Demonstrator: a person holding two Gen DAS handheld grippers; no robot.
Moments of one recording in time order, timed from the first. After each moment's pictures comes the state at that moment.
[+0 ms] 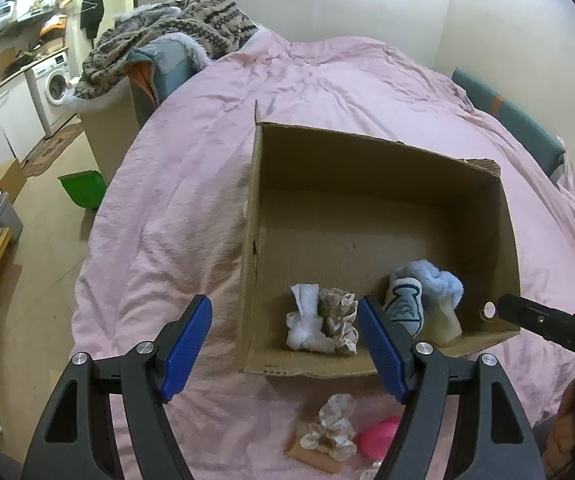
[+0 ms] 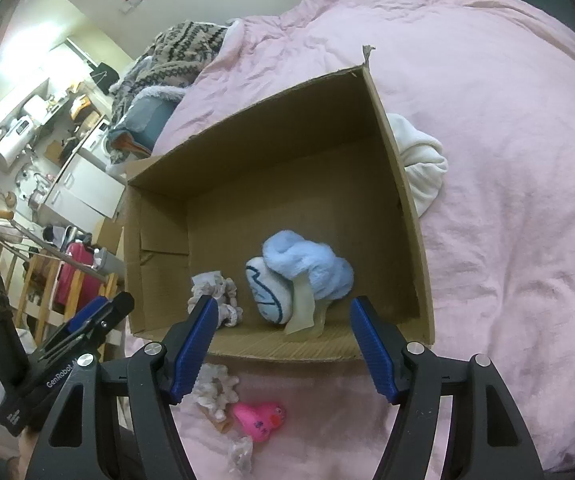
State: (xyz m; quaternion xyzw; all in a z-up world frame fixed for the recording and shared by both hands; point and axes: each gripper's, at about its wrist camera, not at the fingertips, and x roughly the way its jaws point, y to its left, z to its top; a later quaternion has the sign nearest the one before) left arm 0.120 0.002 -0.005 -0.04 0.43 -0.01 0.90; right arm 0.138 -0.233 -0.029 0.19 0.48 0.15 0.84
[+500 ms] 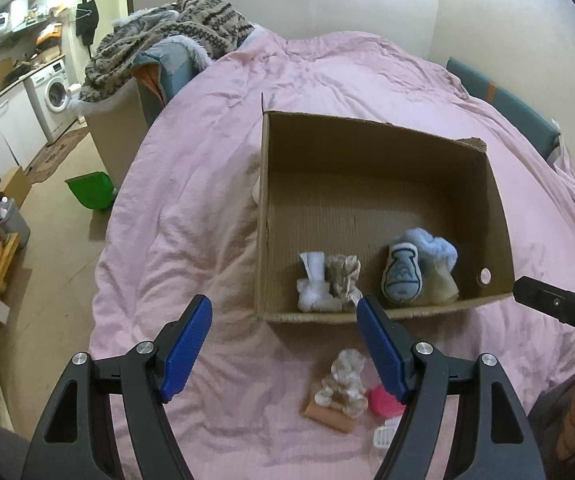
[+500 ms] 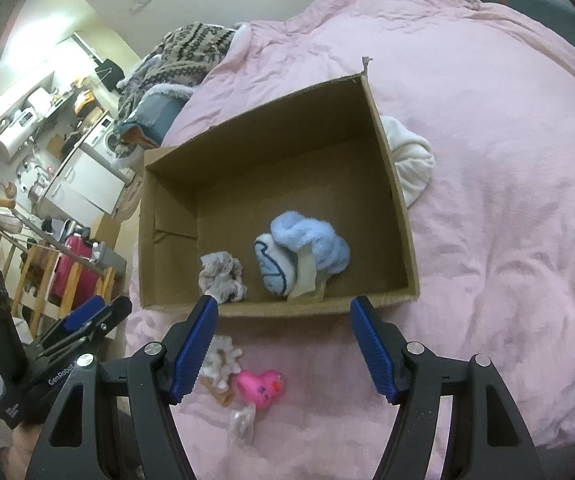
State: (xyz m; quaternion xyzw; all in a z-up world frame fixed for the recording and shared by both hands) left arm 0.079 0.004 0.002 -0.02 0.43 -0.01 0.90; right arm 0.105 -0.233 -0.019 0.18 0.48 0.15 0.85
